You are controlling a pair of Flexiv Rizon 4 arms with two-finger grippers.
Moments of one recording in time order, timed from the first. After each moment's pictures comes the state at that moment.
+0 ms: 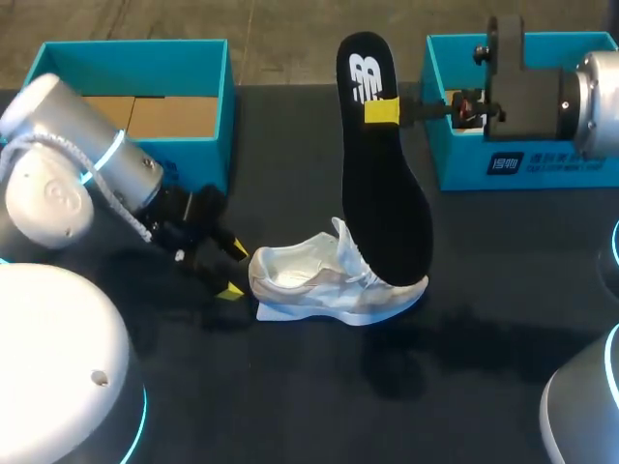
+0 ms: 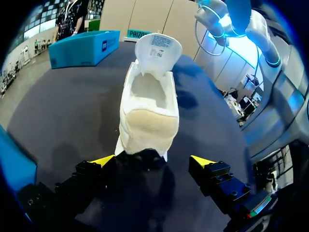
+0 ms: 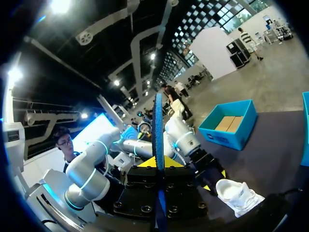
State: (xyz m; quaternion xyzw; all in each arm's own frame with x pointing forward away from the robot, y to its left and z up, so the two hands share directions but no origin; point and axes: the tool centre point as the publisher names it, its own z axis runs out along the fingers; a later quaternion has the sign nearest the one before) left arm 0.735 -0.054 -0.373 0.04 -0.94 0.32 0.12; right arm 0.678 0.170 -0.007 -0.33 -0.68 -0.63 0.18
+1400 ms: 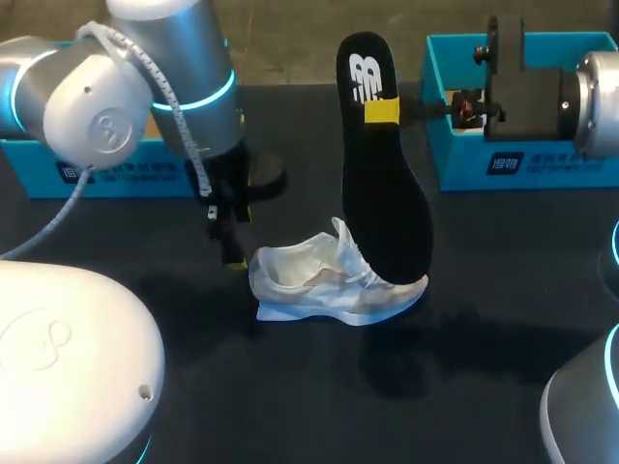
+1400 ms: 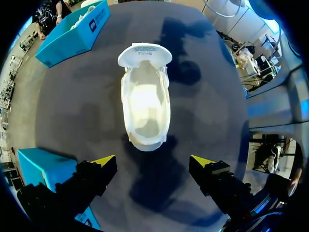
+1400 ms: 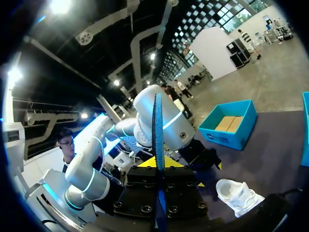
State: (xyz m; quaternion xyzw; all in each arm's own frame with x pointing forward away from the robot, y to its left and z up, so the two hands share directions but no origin) left arm 0.739 -0.064 -0.286 0.00 -1.00 0.05 0.03; right arm 0.678 0.170 -0.007 -0.33 -0.68 -0.63 0.18
